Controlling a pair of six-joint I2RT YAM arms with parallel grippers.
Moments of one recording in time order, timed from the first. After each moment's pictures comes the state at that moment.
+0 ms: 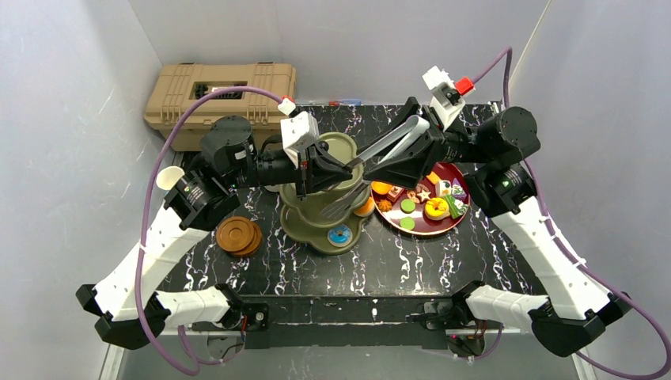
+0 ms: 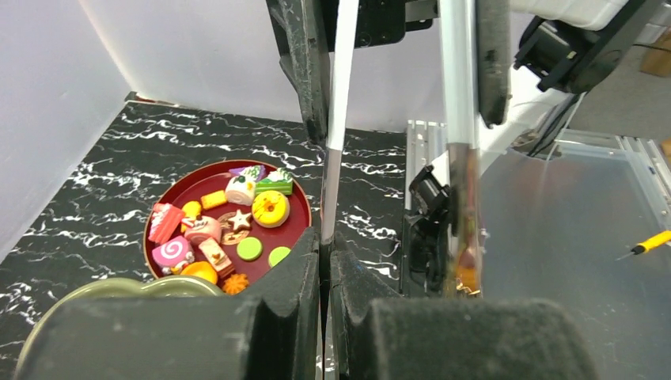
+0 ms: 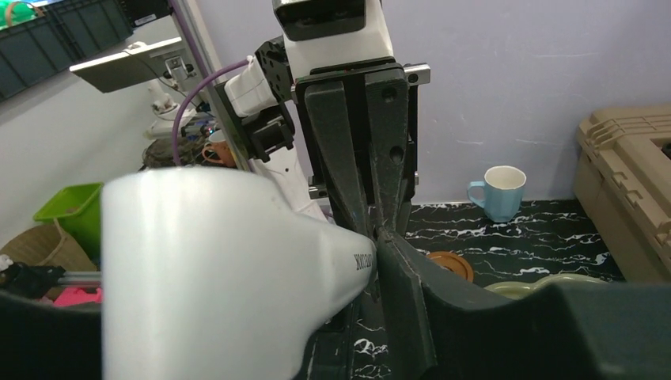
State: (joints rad) left arm -0.79 1.14 1.55 -0.48 0.60 0.03; right arm 0.62 1.11 1.42 0.18 -1.06 0.61
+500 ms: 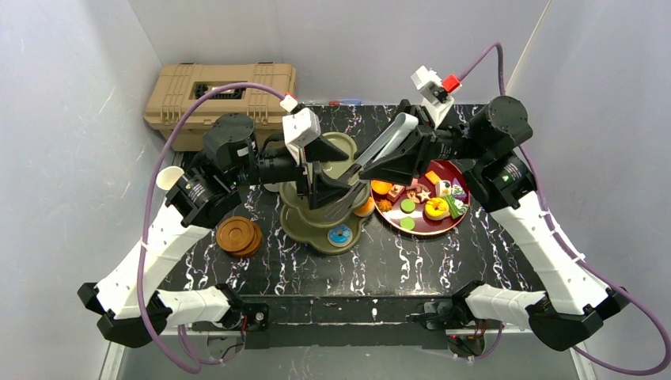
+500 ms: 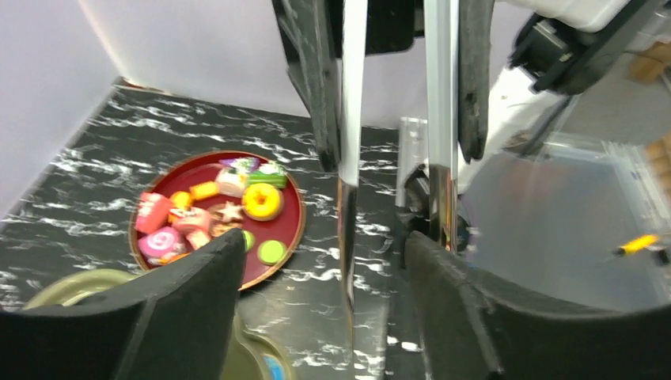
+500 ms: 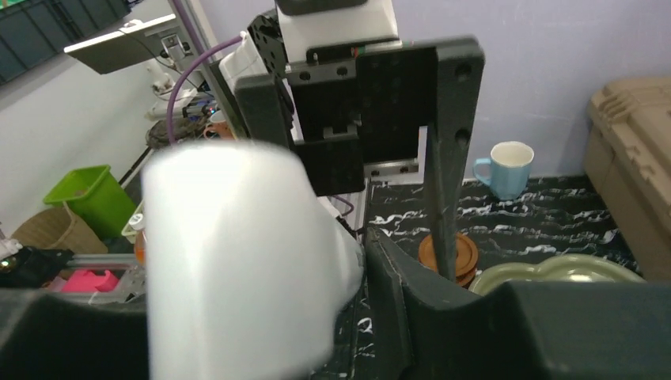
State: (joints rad) left arm -0.79 1.15 1.57 -0.51 0.65 -0.01; right arm 0.62 1.15 1.49 0.05 -1.10 0.54
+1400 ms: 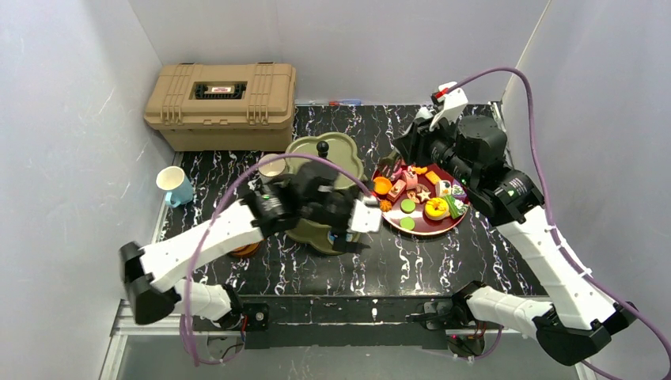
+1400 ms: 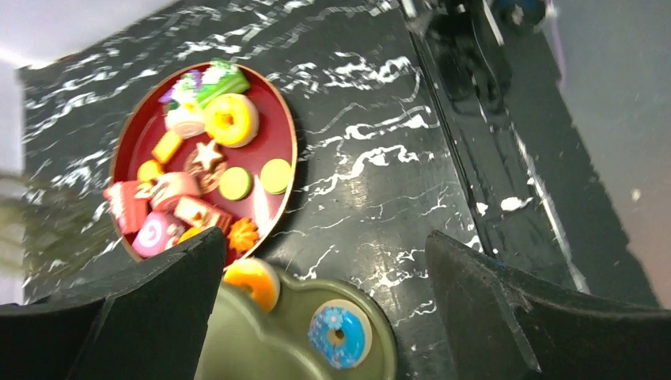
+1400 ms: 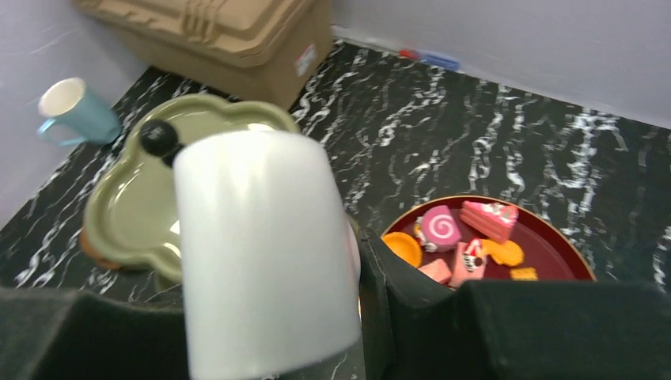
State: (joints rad) left arm -1.00 1.23 1.28 -0.53 0.55 0.63; right arm 0.62 1.06 1.38 -0.53 -0.01 0.18
